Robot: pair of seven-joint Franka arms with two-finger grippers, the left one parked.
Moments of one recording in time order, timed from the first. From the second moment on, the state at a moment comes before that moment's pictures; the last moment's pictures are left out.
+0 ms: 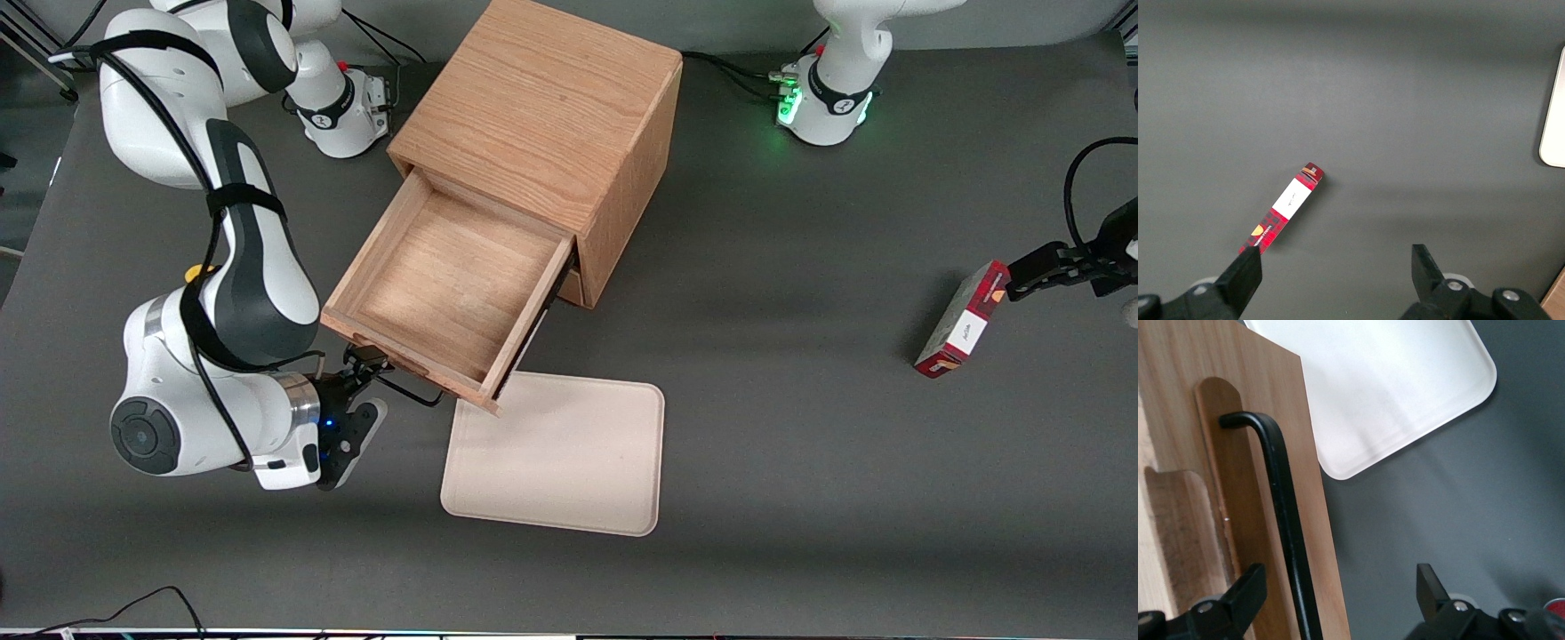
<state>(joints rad) 0.21 0.83 0.03 -0.88 0.23 1.43 -0.68</state>
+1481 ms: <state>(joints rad) 0.20 0.41 0.06 -1.64 0.39 1.73 -0.55</state>
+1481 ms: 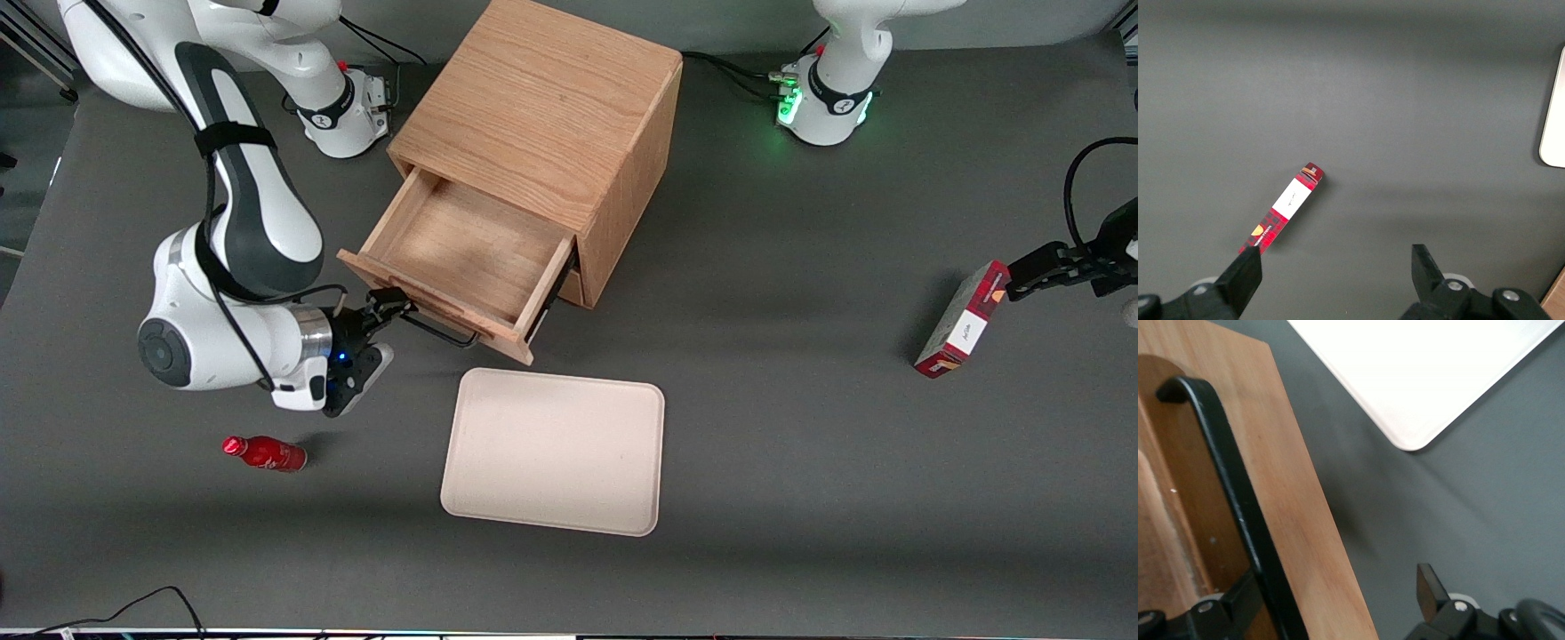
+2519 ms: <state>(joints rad) 0.20 0.27 0.20 -1.84 0.46 1.85 -0.35</state>
